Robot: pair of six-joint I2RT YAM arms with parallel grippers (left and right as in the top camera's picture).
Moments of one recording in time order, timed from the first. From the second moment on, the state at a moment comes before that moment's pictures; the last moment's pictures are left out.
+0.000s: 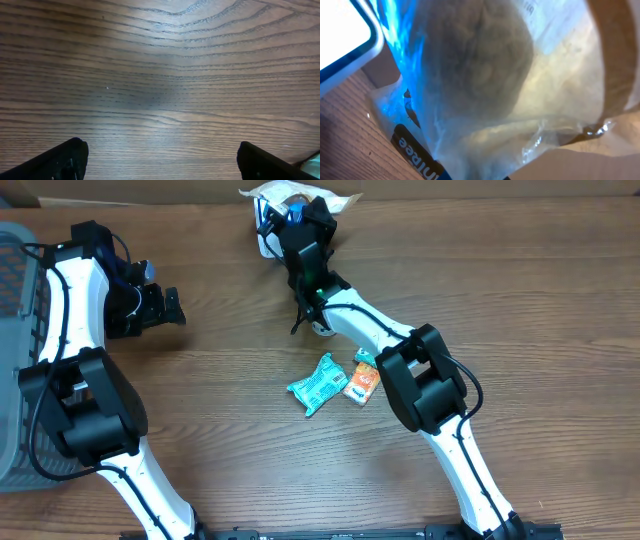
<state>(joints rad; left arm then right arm) 0.29 2.14 1.86 -1.24 0.19 0.08 0.59 2.55 2.02 0.39 0.78 -1.13</state>
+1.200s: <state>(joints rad) 0.29 2.14 1.86 -1.24 0.18 0.08 -0.21 1.76 1.88 -1.17 -0.41 -0.01</state>
